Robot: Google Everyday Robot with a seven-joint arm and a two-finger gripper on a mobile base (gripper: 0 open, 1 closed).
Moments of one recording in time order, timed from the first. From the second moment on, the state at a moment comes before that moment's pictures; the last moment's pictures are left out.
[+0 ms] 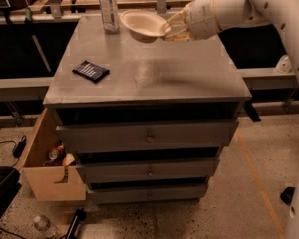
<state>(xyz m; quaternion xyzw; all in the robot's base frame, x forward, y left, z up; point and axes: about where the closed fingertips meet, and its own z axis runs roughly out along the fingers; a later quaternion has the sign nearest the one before) 0.711 -0.059 0.958 -0.82 0.24 -0.08 0.51</state>
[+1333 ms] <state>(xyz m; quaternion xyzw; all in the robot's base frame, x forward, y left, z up) 0.639 -0.034 0.882 -0.92 0.20 -0.04 0.34</state>
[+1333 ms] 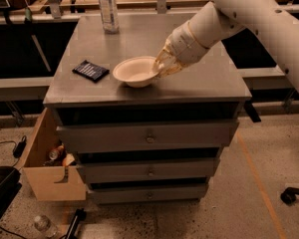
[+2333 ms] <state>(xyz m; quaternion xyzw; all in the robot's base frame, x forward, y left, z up) 0.641 -0.027 0.875 -0.92 0.20 -0.03 0.34</state>
